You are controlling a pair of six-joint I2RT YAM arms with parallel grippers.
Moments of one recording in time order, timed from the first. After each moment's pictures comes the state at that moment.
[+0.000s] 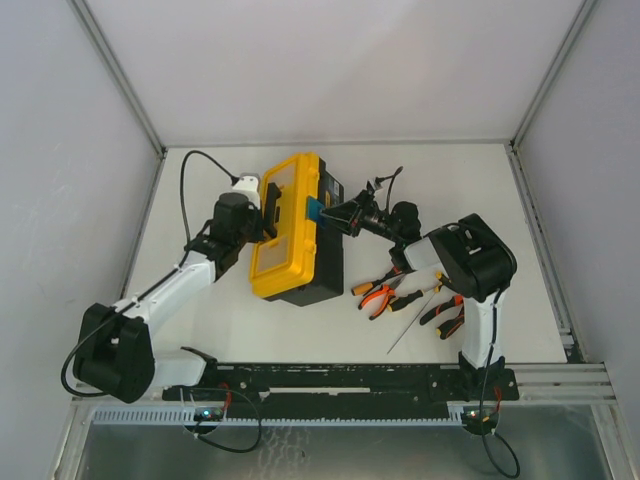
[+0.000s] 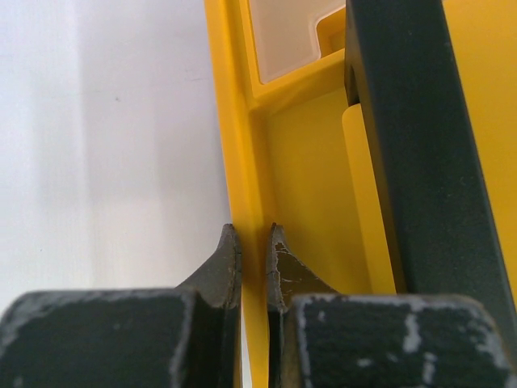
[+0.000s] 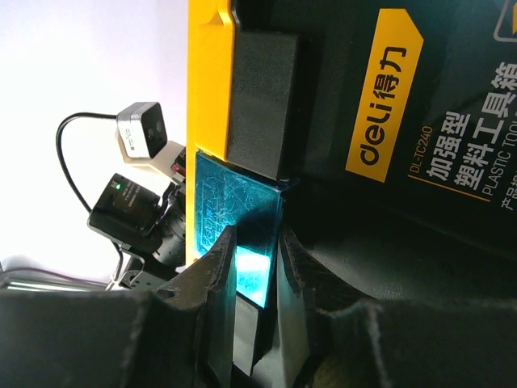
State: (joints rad) left arm -0.39 1.29 0.81 -0.07 -0.15 -0.17; right arm 0.47 2.01 0.87 1.29 -0.66 1.60
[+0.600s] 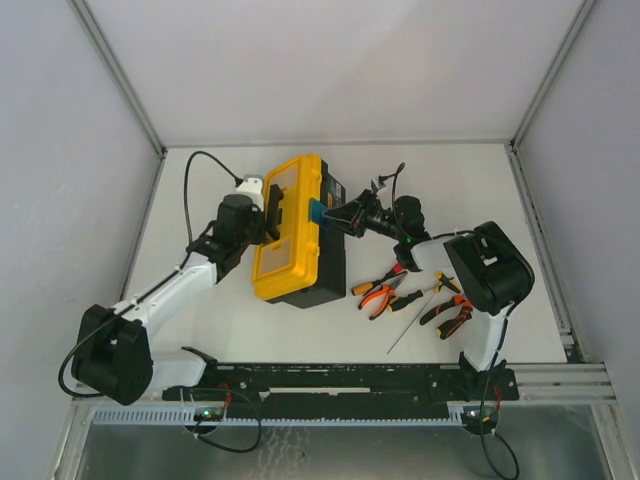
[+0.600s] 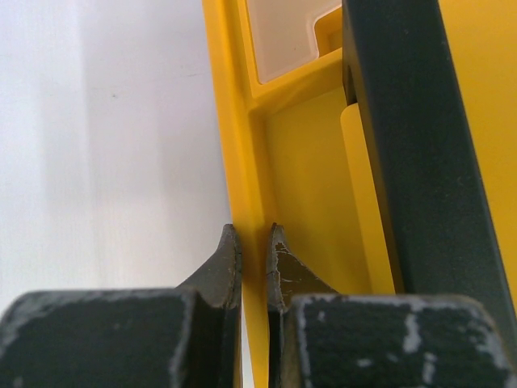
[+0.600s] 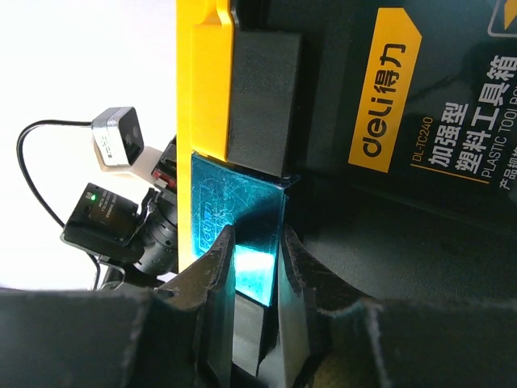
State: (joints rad) left arm -0.42 1.28 0.82 -0.10 -0.20 -0.17; right arm 0.47 1.87 0.84 1.06 -0.65 1.49
